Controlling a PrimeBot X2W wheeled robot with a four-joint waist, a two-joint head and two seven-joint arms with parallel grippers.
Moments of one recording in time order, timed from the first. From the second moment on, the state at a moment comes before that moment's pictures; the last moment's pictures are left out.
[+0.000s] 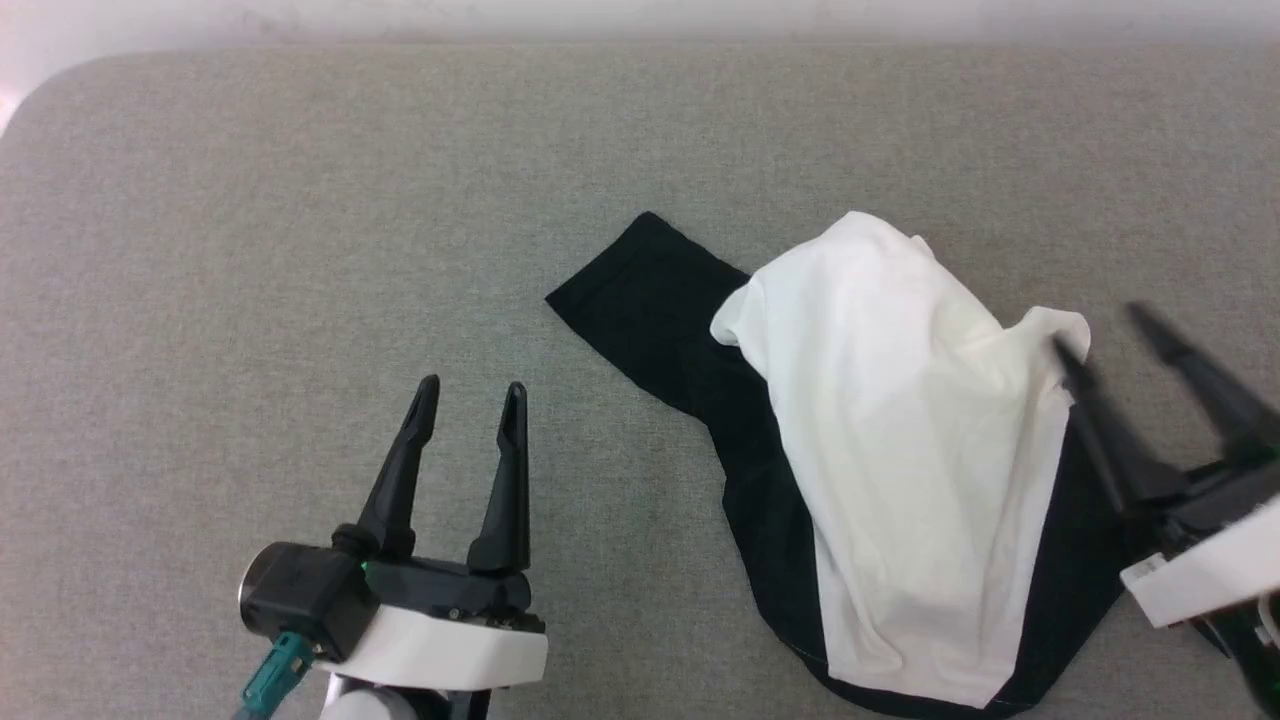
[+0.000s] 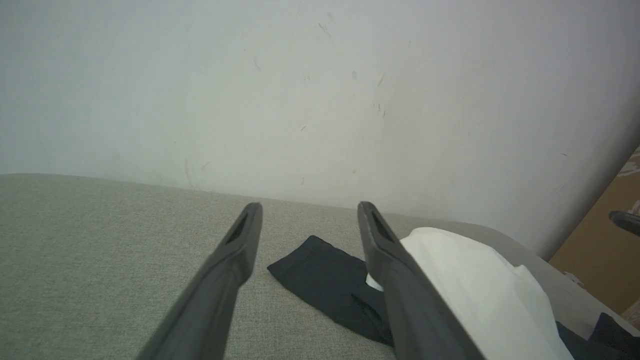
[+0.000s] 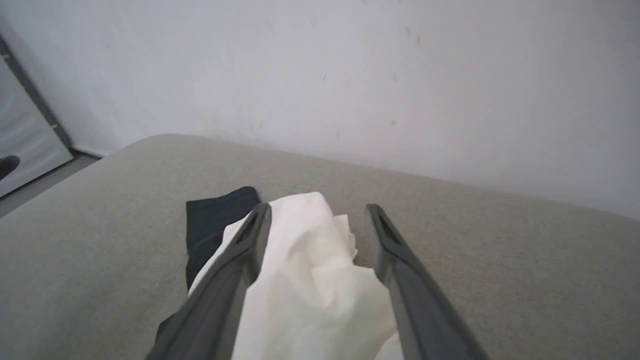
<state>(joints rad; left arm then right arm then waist) 0.00 0.05 -0.19 -0.18 -0.25 -0.02 -0.26 -0.09 -0.54 0.16 -0.28 0.60 0.13 0.14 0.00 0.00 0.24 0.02</state>
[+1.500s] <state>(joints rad) -0.63 0.23 -0.51 0.26 -0.28 -0.12 0.64 0.04 -0.06 -0.10 -0.26 0.21 0.13 -0.11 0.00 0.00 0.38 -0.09</state>
